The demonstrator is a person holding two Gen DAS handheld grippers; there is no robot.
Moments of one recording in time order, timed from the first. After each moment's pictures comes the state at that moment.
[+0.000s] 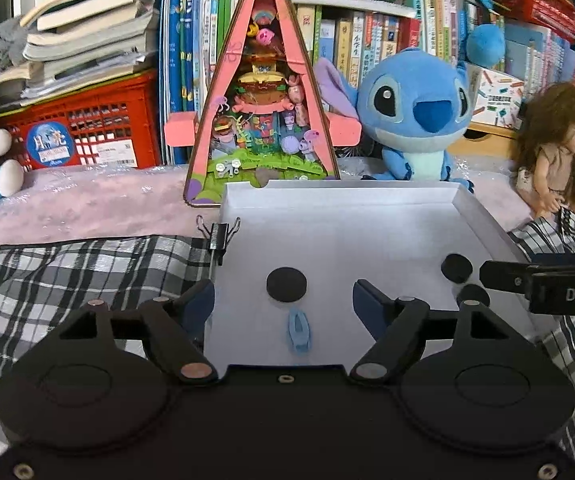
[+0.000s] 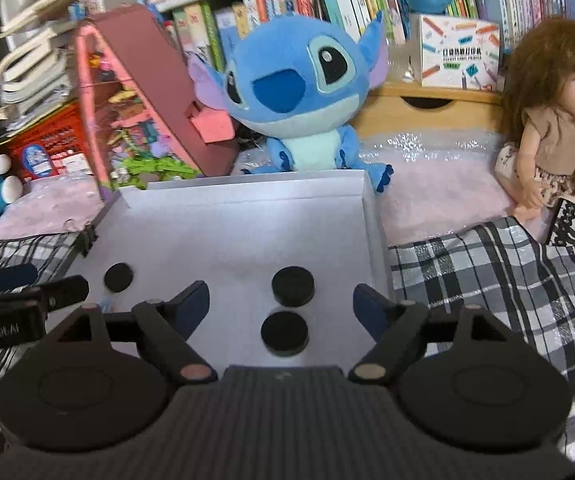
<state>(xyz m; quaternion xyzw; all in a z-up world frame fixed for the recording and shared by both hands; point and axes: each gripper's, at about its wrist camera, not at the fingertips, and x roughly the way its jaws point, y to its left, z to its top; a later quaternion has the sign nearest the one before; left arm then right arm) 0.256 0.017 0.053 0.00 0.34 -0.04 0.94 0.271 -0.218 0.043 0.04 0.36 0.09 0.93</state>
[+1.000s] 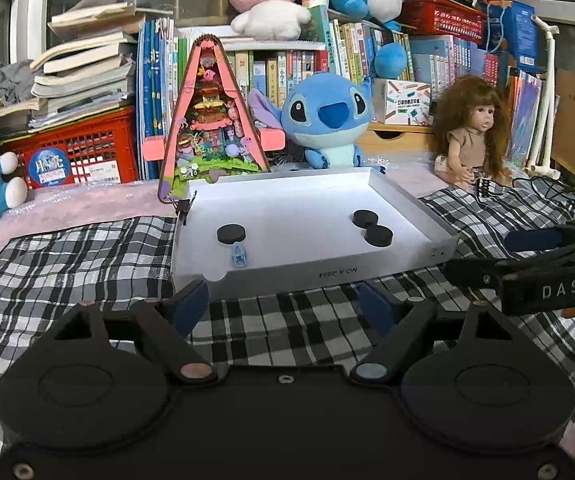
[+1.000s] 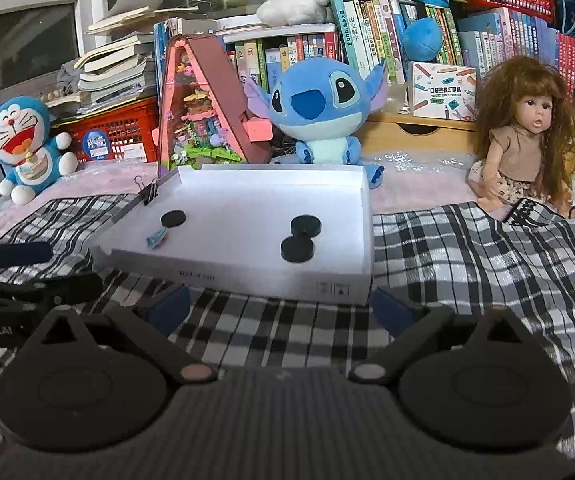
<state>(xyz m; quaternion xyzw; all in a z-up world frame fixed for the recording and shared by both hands) 0.101 -0.002 0.047 0.03 0.26 -0.10 0.96 0.134 -0.233 0.038 0.00 0.28 0.12 0.95</state>
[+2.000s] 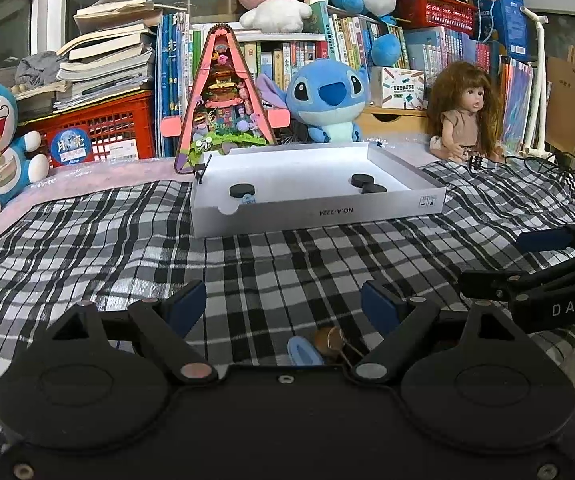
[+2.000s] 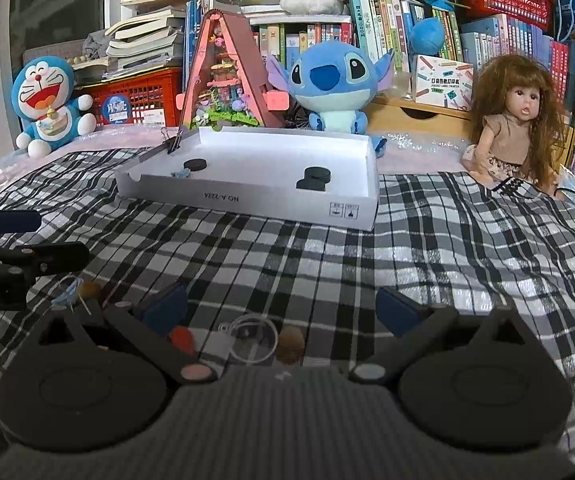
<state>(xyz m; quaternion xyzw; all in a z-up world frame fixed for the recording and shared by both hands) 0.034 0.011 0.014 0.03 0.25 -0.09 0.96 0.065 -0.226 0.004 -0.03 0.27 0.12 0.95</state>
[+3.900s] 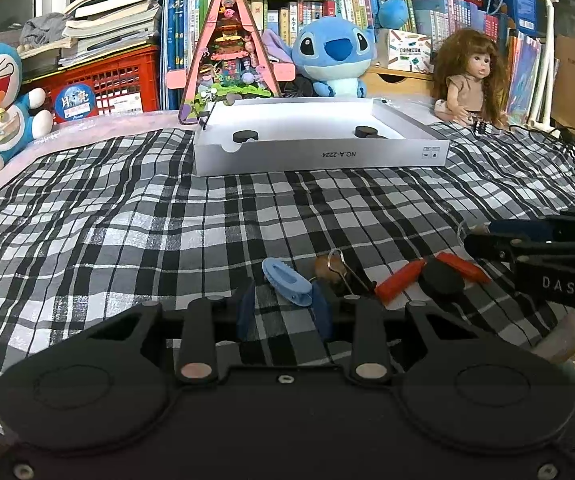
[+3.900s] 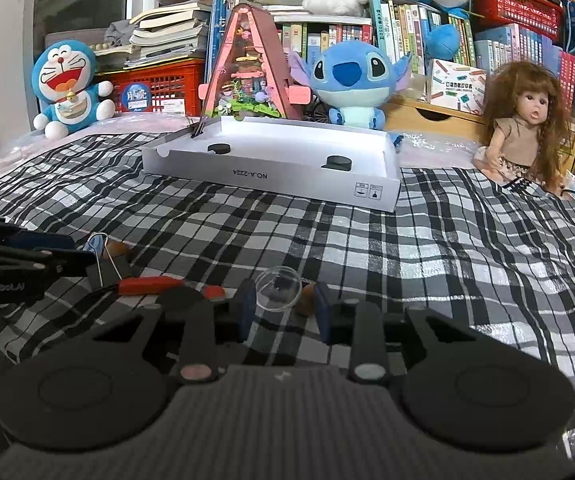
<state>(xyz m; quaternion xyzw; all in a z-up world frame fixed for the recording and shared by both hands) 0.020 0.014 -0.010 0.02 0.31 -0.08 0.95 0.038 -0.211 -0.013 -0.05 0.26 0.14 0.95</state>
